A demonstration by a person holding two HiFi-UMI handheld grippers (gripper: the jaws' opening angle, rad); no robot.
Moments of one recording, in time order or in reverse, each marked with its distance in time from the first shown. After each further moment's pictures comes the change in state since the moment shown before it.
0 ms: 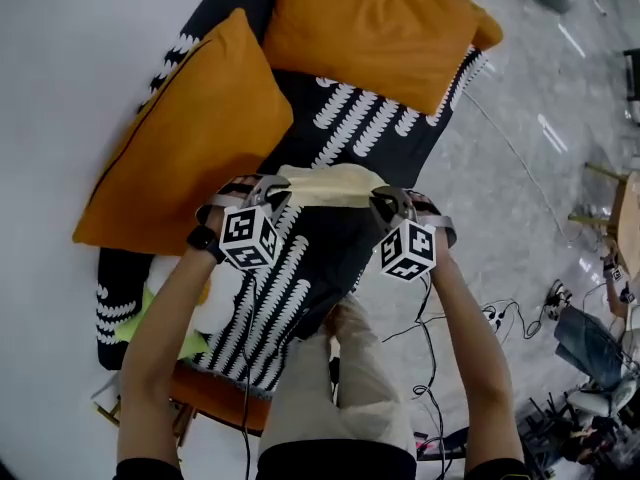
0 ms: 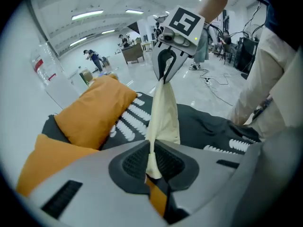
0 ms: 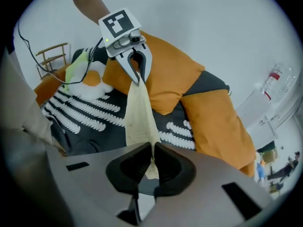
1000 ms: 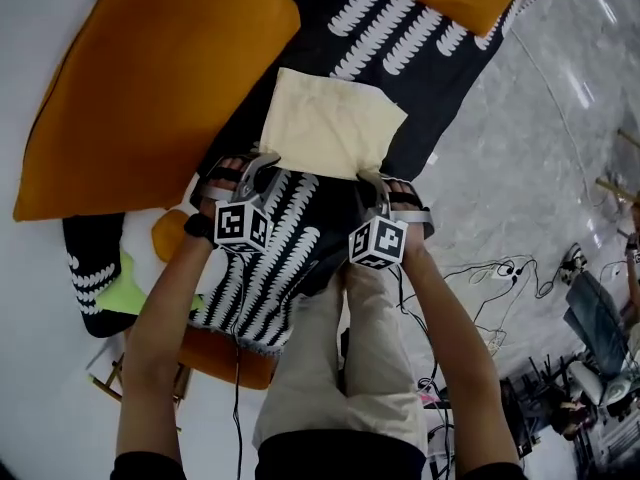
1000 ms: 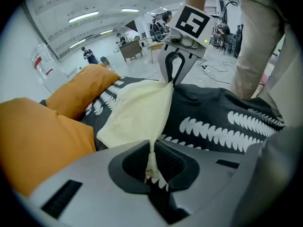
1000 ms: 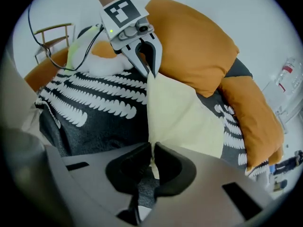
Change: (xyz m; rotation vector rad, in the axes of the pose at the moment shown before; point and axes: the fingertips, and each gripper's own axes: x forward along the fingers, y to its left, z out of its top) left arm 0.097 -0.138 -0.126 0.019 0.015 0.050; right arm 0.142 0.185 -0.052 -0.008 0.070 0.038
